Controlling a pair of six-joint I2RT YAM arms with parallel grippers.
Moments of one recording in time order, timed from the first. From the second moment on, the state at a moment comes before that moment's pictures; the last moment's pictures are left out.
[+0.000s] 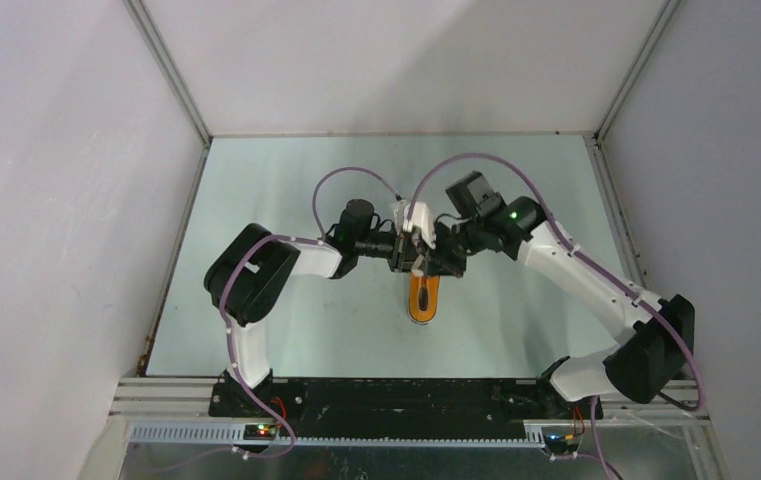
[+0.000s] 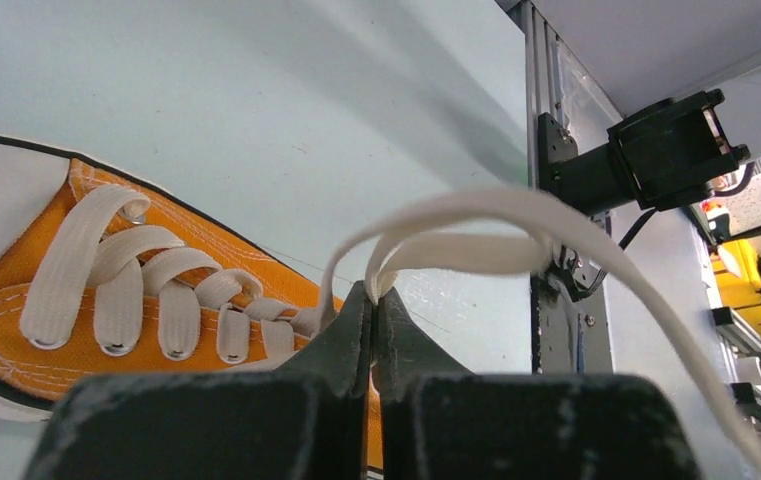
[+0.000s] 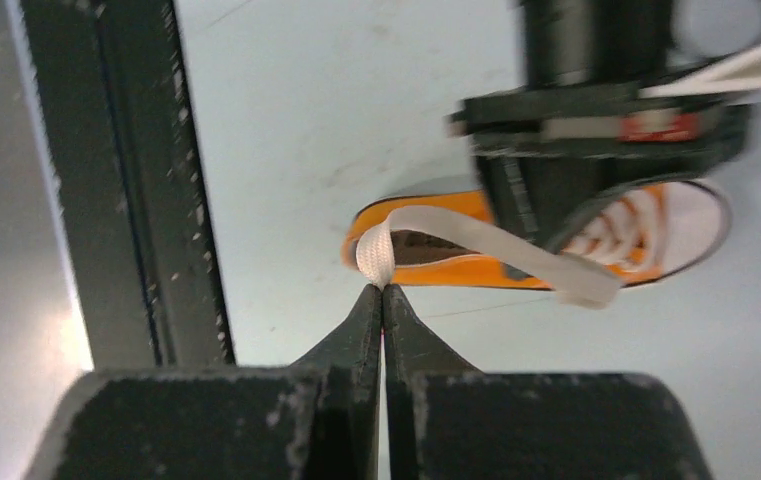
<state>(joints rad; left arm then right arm) -0.60 1.91 0.92 0.62 0.94 -0.40 0.64 1.43 1.33 -0.88 -0.56 -0.54</state>
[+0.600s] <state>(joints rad) -0.60 1.91 0.92 0.59 0.96 -0.35 0.57 1.40 1.24 -0.88 -0.46 -0.59</state>
